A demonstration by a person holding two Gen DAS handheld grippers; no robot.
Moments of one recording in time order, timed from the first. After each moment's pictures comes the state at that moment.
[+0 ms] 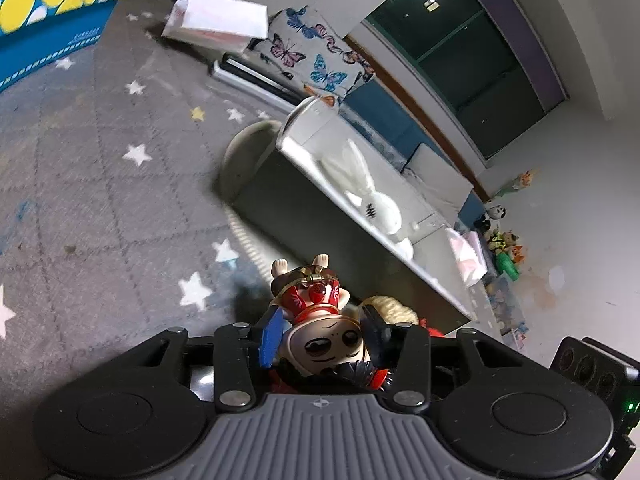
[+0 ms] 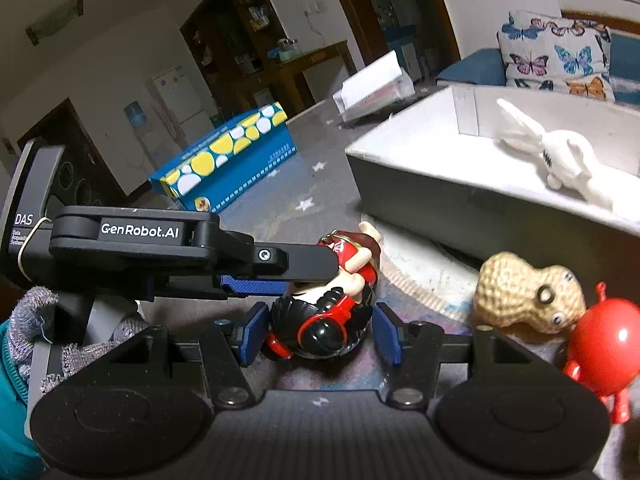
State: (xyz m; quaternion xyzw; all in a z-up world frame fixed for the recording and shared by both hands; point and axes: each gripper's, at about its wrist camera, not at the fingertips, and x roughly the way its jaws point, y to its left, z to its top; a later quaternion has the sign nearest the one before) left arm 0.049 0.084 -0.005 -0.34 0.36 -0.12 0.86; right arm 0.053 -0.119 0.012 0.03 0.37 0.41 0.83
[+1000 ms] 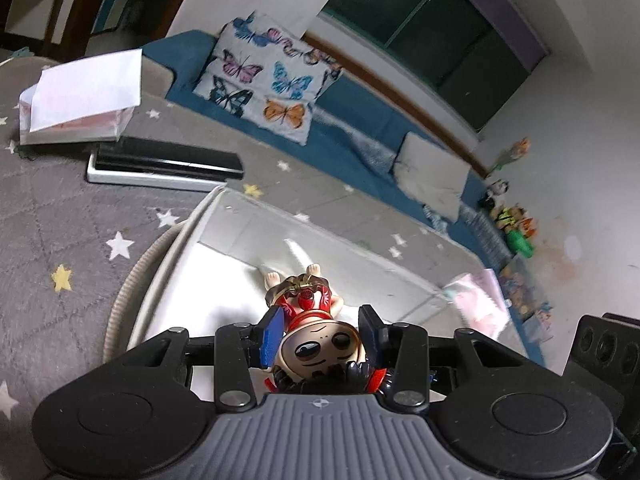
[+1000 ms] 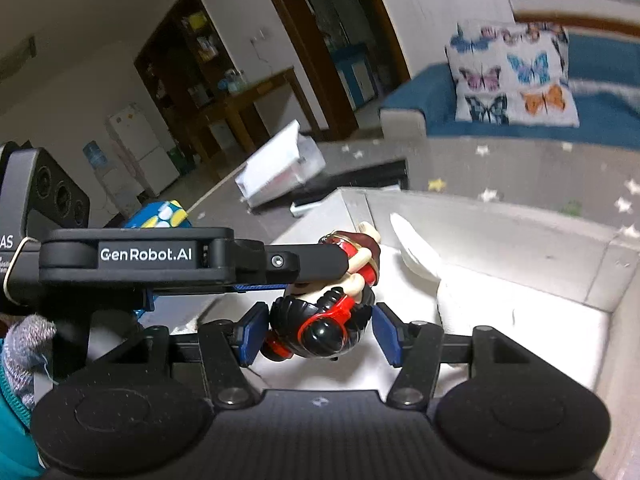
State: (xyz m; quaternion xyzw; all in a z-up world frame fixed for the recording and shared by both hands) left arm 0.227 0.041 0.027 -0.24 0.36 -0.14 0.89; right arm 0.220 -0.141 0.036 0.07 0.38 0.35 0.85
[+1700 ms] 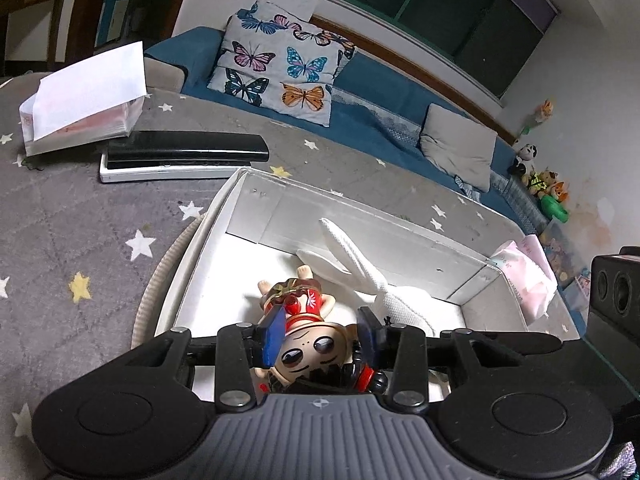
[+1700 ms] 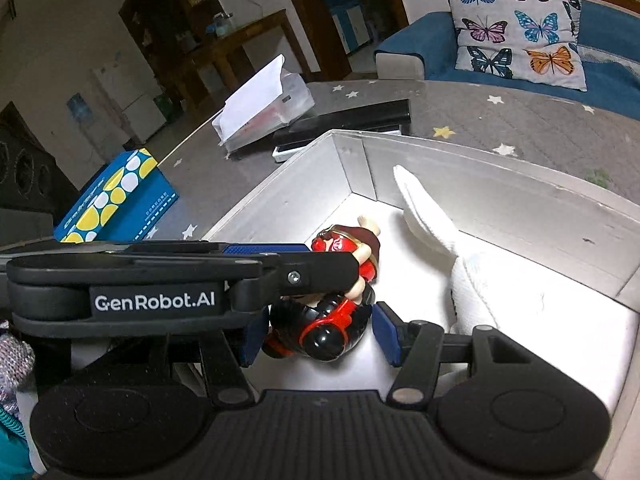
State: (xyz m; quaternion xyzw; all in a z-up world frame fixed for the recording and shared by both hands) left arm 0.233 0.032 0.014 -0.18 0.39 -0.11 0.90; right arm 0.242 -0.107 0.013 0.02 0.45 0.34 0.82
